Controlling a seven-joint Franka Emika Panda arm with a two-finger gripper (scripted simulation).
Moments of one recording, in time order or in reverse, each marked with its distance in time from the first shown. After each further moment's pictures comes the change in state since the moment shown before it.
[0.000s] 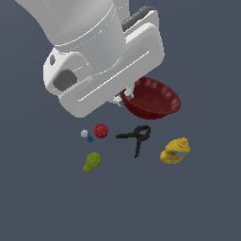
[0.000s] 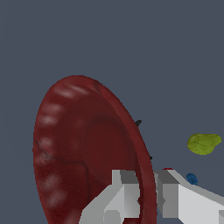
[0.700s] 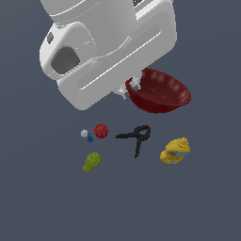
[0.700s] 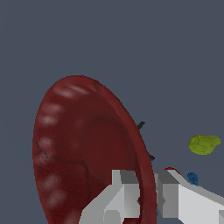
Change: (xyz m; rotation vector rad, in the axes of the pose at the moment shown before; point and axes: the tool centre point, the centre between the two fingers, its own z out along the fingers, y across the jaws) arm 0.009 -0.018 -0.021 0.000 0.000 -0.001
